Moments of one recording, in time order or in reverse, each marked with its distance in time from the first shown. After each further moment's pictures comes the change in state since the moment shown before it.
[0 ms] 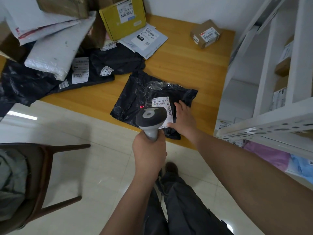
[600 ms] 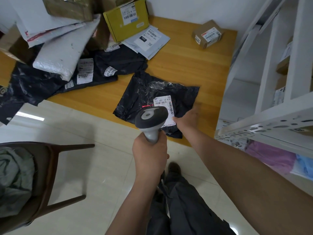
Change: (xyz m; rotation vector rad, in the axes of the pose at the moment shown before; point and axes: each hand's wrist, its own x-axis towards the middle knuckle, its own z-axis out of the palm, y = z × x) left_hand -0.021 0.005 -0.004 -0.001 0.032 -0.023; right_hand -0.011 -0.011 -0.002 0.588 0.119 0.490
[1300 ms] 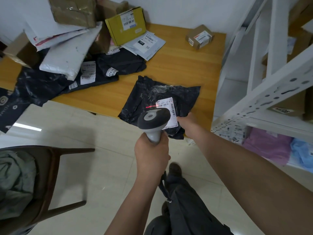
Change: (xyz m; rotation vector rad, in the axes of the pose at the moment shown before) left_hand -0.040 -0.028 -0.022 0.011 -0.034 0.067; right_hand -0.029 0.025 -0.004 0.419 -0.151 0.130
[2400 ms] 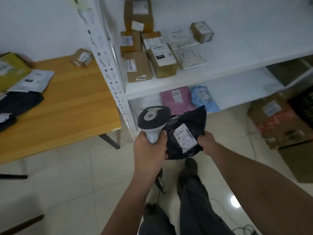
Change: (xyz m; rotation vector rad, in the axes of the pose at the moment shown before) left_hand -0.224 -0.062 0.121 0.072 -0.634 0.310; right_hand -0.183 0.254 -0.336 0.288 0.570 0.210
